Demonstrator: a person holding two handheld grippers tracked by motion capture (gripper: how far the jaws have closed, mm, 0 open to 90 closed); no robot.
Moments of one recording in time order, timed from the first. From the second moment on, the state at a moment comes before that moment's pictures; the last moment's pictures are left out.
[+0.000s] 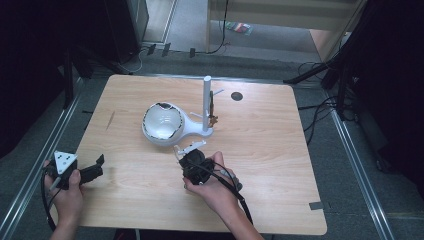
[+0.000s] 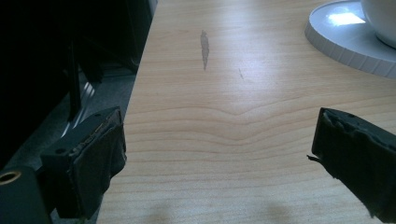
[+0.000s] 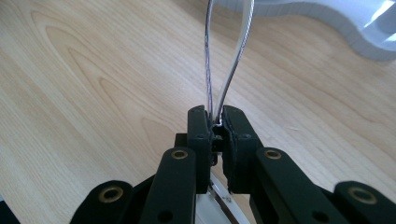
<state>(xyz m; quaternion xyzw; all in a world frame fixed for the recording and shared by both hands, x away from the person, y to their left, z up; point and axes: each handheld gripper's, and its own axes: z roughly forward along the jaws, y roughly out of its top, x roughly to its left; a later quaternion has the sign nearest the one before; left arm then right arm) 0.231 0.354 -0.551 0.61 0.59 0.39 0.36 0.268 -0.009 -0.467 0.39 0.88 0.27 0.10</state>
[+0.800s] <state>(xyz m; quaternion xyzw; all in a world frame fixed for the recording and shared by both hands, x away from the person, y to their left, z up) 0.228 0.360 -0.550 0.59 0.60 0.38 0.38 0.266 -0.031 -0.444 0.40 0.85 0.32 0.13</state>
